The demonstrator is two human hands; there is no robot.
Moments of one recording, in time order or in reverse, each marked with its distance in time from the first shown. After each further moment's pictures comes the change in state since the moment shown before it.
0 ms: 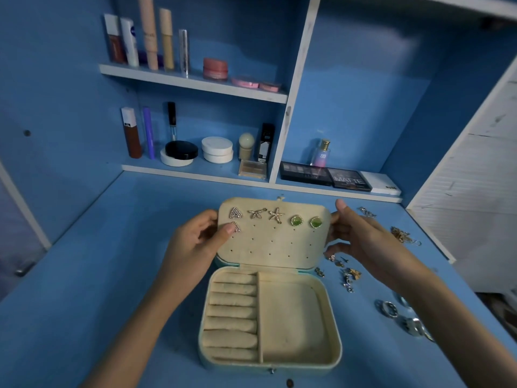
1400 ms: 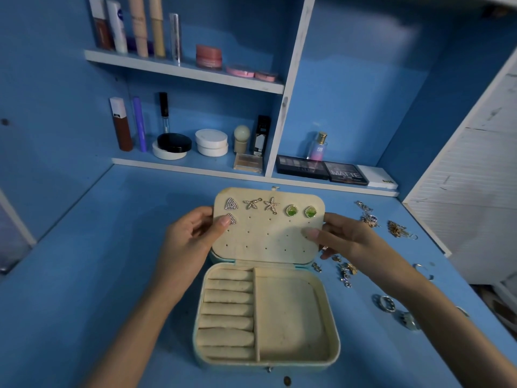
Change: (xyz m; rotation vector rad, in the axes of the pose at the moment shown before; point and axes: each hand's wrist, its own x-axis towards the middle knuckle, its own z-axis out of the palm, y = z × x) left_hand 0.003 -0.007 0.006 -0.083 0.093 -0.058; right_hand -0.008 0.006 0.010 -0.323 -0.014 -0.052
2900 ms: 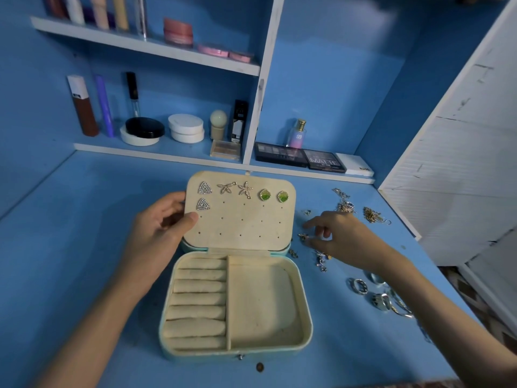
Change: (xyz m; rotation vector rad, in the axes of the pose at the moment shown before) left_hand -0.001 0.000 0.001 0.074 -0.028 0.046; right_hand 0.016 0.044 -0.031 -0.888 0.014 -0.064
